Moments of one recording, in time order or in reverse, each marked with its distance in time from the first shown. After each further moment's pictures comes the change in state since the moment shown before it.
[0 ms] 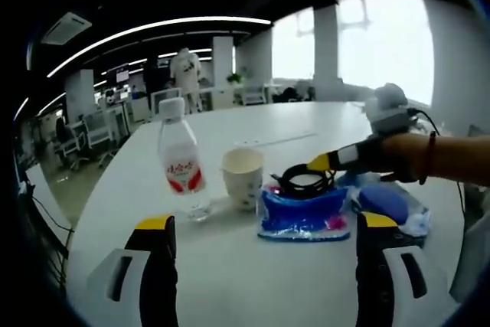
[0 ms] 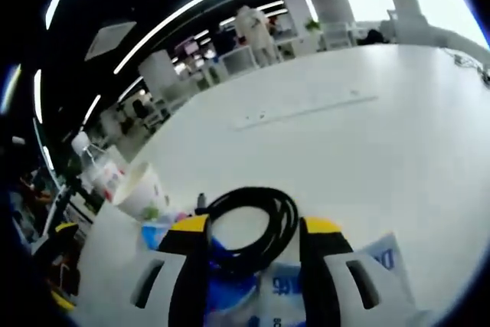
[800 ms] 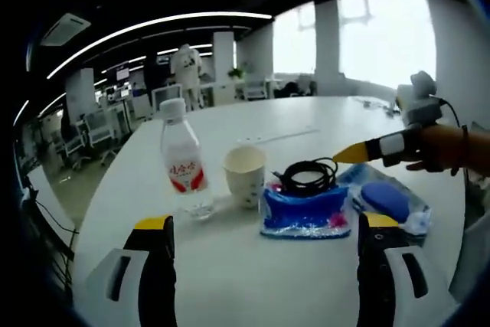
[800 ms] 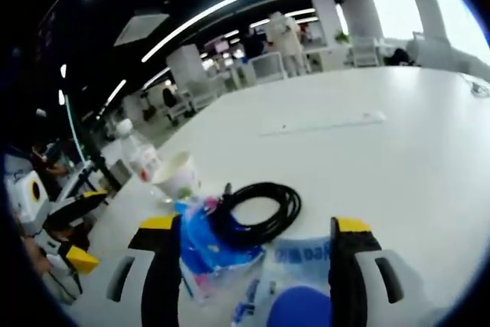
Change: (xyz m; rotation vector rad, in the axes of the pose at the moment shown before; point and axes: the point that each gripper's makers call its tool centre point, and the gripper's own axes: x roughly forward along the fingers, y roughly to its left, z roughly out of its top) left arm -0.003 0.002 0.001 0.020 0.037 0.011; right arm -0.047 0.014 0.004 -0.123 -0.026 0.130
